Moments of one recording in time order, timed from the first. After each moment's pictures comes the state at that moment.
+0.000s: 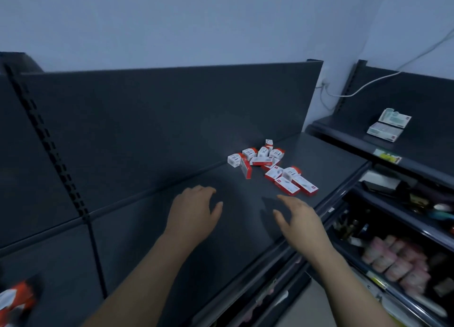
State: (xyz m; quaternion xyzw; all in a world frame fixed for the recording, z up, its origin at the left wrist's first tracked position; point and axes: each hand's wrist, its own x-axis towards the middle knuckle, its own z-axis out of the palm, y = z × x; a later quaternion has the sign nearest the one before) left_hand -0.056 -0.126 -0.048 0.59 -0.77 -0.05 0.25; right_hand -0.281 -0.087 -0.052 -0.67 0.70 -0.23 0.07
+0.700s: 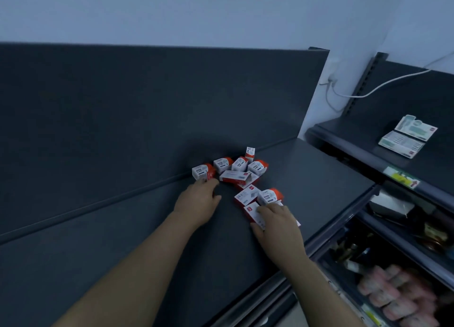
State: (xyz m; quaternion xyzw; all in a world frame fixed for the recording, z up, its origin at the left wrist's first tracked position) left_hand -0.192 -0.296 -0.087 0.63 -0.75 -0.14 0.14; right_hand -0.381 -0.226 -0.095 -0.72 0.68 -0.14 0.03
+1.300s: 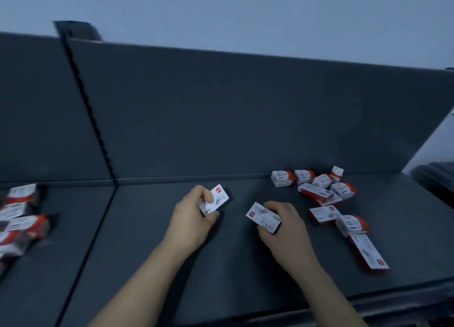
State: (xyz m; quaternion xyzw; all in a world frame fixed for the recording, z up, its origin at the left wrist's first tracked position) left_hand -0.086 -0.156 -0.084 0.72 -0.47 -0.22 0.46; right_hand -0.280 -0.218 -0.091 -0.77 0.49 -0.31 0.27
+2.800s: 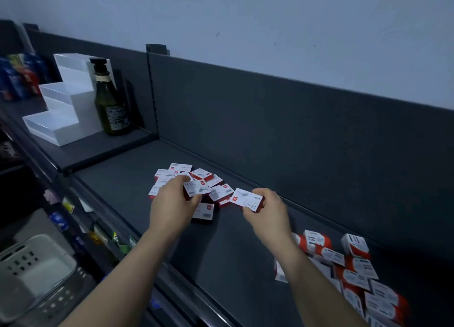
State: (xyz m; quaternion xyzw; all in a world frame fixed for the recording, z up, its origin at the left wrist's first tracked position) left_hand 0.414 0.243 -0.064 0.92 -0.11 0.10 0.36; right_hand 0.326 0.066 -0.070 -0.86 0.20 -0.21 0.42
